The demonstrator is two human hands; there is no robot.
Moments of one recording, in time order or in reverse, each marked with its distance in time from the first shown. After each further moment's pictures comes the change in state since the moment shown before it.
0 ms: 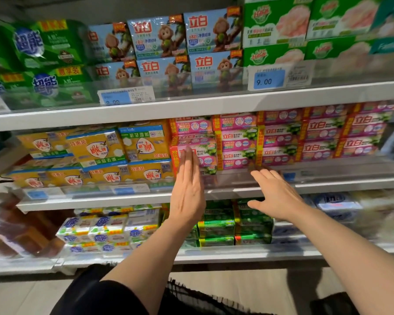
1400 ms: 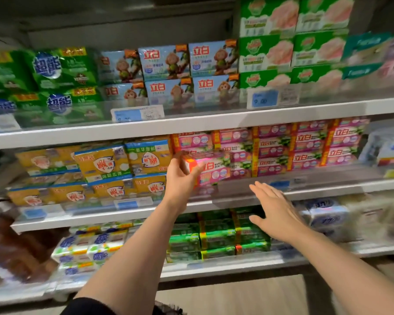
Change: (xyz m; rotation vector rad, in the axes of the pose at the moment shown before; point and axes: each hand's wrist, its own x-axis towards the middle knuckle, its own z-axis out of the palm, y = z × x) left_hand 0.040 -0.004 -0.070 -1.300 -0.080 -0.558; right_hand -0.034 -0.025 0.007 0.041 0.067 0.075
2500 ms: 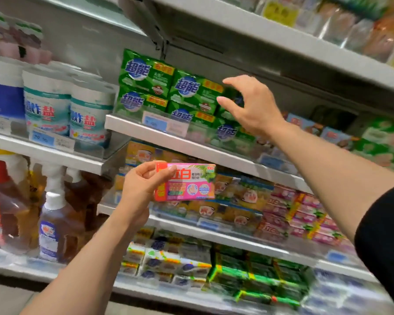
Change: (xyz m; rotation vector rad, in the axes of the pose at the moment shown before) left_hand -0.031 0.075 -0.335 -0.436 0.169 0.109; right_hand 0.135 -0.425 -0.141 -0.234 0.633 -0.730
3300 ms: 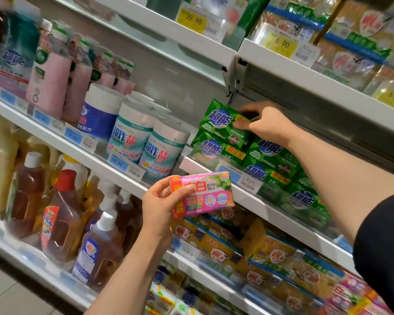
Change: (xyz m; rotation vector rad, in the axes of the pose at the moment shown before) left_hand 0.033 0.047 -0.067 -0.281 0.252 0.158; right_hand 0.141 -0.084 0.054 0.313 -0.350 0.101
